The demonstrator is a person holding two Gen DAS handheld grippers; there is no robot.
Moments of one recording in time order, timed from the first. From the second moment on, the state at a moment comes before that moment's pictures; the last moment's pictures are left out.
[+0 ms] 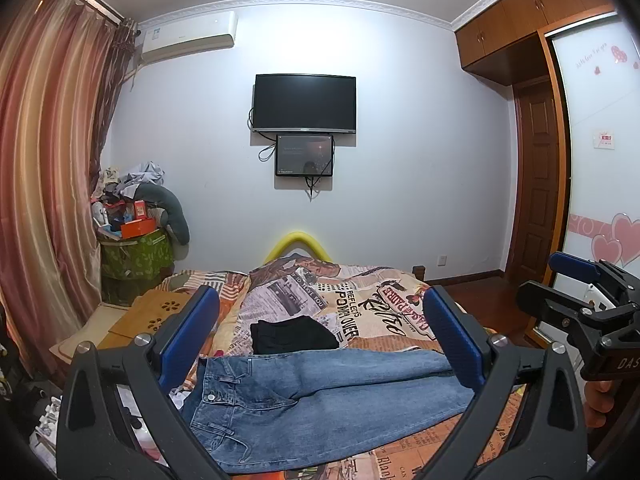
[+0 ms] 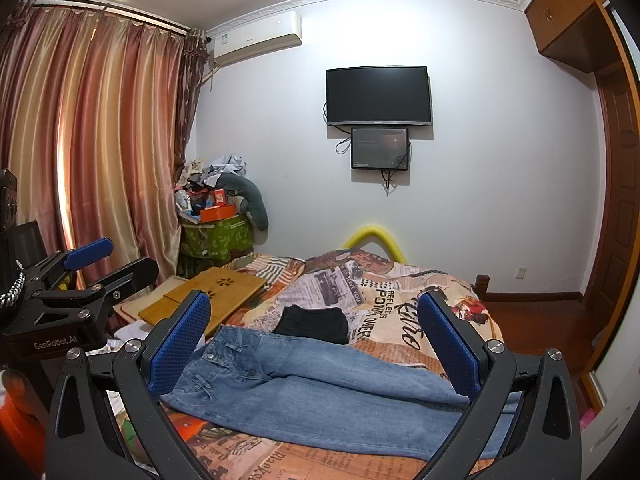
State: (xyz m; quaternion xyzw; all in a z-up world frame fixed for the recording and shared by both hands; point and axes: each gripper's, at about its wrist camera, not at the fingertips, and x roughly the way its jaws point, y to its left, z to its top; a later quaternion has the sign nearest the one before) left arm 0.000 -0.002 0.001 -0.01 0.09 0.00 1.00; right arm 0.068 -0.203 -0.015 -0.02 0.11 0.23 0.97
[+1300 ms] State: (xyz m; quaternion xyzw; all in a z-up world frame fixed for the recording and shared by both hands) left arm 0.000 -0.005 0.004 -0.01 0.09 -0.01 1.00; right arm 0.067 -0.207 -0.013 -0.02 0.11 0.23 0.97
